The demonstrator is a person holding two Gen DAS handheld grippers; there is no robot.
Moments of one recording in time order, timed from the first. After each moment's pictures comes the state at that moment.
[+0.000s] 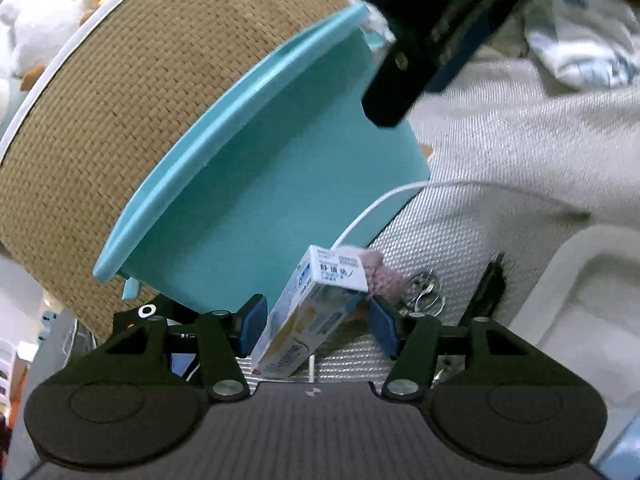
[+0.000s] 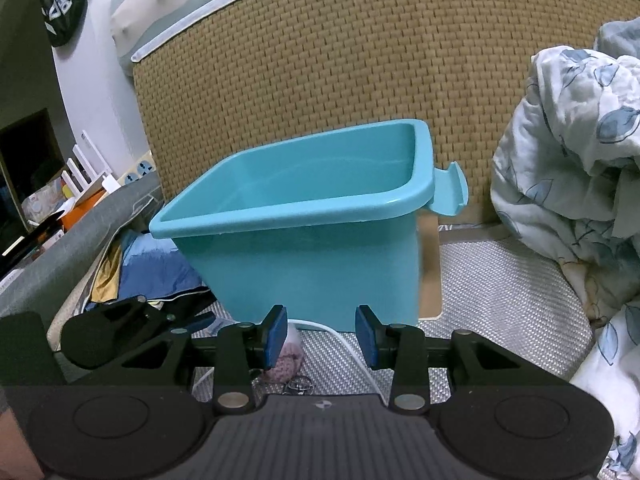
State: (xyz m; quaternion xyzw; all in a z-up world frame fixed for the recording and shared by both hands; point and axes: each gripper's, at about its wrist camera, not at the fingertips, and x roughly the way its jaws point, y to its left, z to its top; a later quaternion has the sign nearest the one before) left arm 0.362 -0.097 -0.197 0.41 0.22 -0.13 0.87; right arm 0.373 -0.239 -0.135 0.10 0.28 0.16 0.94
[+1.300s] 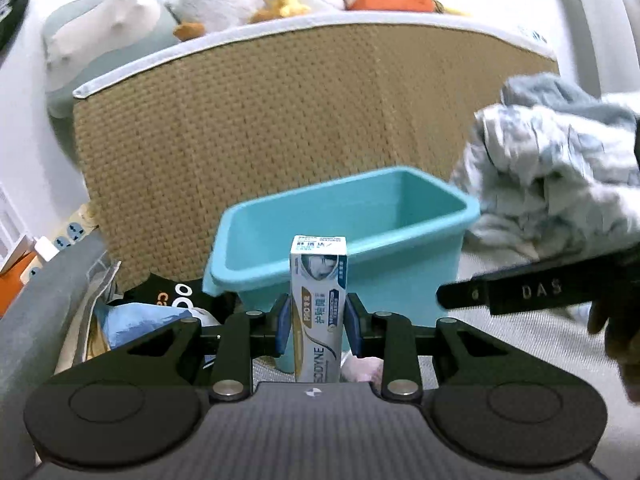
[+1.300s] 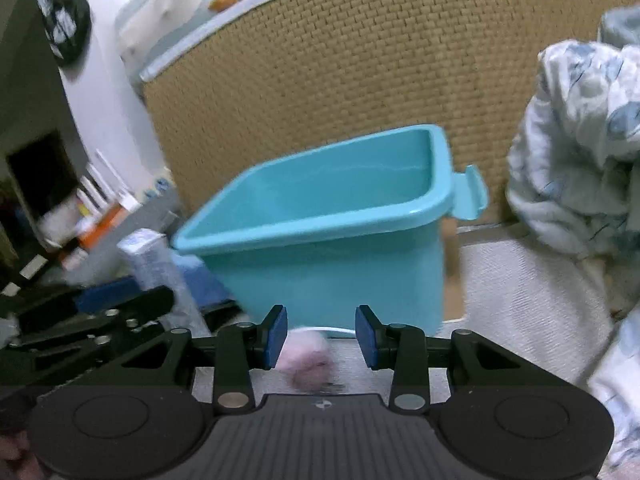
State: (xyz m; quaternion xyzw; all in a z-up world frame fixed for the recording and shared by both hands) left arm 0.326 -0.036 -0.078 0.12 0.19 -0.11 0.97; right arm 0.367 -0.239 -0.125 0.15 0.27 0.20 0.93
